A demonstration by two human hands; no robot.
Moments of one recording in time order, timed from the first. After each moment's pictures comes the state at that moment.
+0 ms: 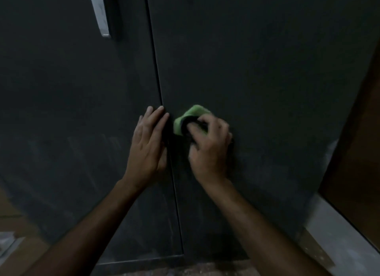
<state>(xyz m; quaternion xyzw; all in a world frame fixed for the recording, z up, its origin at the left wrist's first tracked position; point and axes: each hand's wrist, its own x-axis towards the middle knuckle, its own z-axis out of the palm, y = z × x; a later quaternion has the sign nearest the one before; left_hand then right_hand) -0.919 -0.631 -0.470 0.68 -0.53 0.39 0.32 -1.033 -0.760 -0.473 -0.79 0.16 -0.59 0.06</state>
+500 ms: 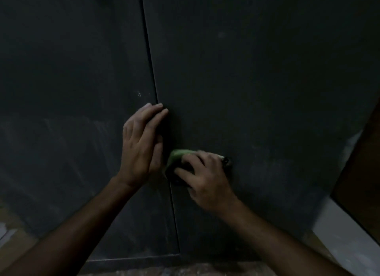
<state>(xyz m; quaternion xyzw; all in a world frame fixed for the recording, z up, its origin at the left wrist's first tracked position) -0.913 -0.642 -0.502 0.64 -0.52 0.44 0.35 -1.046 -0.782 -0.566 -0.87 -0.04 -0.48 -0.07</state>
